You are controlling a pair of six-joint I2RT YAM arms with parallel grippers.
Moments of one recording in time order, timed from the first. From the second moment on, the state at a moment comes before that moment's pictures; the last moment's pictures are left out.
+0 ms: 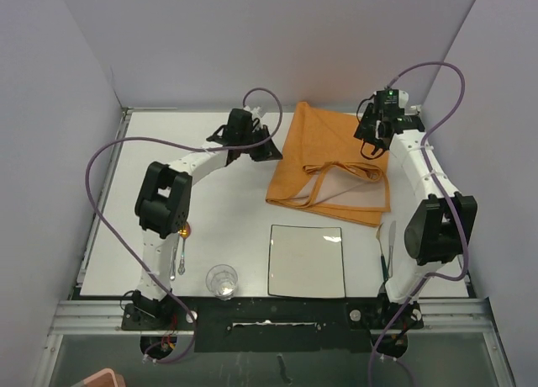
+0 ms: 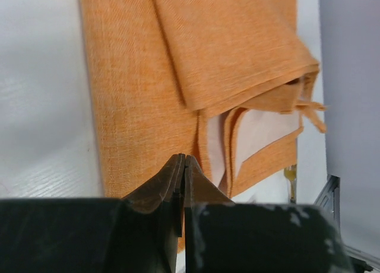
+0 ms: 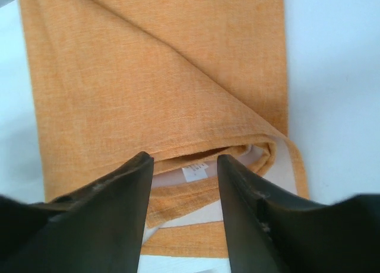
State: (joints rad) left arm -0.45 2.12 1.66 -0.13 0.46 -0.65; right arm 0.09 1.74 1.62 -0.71 0.22 0.42
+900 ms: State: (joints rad) left arm -0.52 2.18 1.52 -0.25 0.32 -0.67; right arm 0.20 1.89 1.84 -0.67 -0.06 0.36
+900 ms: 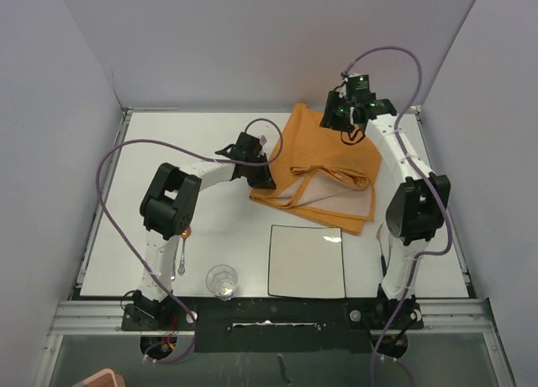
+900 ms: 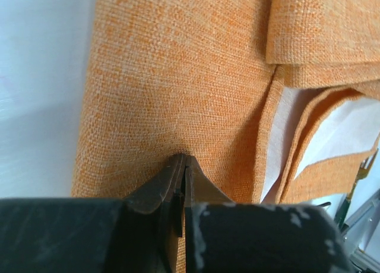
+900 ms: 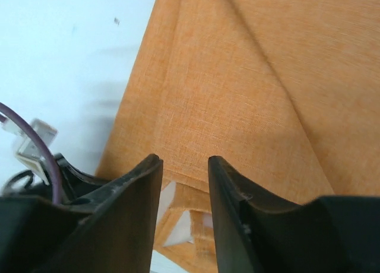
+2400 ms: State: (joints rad) left arm -0.46 2.12 1.48 -0.35 0.23 -0.61; right arm 0.35 2.22 1.86 -0.88 0.21 0.27
